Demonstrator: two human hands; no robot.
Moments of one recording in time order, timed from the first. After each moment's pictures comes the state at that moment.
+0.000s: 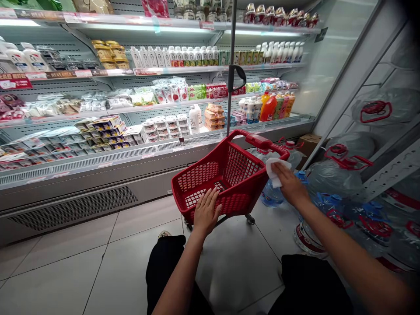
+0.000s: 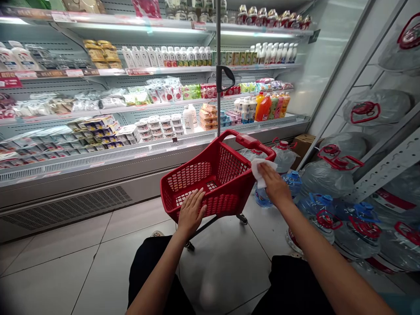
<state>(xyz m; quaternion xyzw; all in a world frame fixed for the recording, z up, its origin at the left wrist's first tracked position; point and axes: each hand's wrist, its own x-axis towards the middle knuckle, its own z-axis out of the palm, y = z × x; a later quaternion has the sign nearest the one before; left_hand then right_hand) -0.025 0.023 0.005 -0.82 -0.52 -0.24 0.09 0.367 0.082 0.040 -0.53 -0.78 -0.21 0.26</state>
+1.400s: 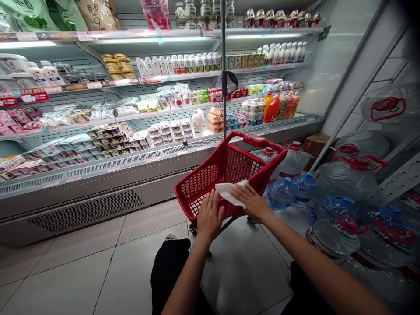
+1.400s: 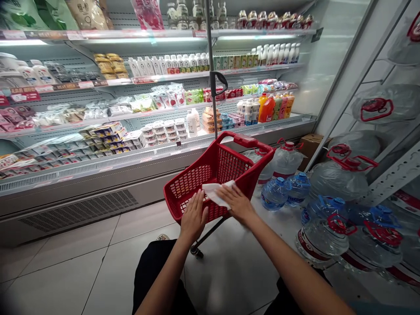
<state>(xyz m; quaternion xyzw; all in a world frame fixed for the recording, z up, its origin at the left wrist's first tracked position) -0.023 0.019 0.005 -0.79 -0.55 -0.24 0.11 0.223 0.075 -0.011 -0.39 -0.89 -0.16 0.20</state>
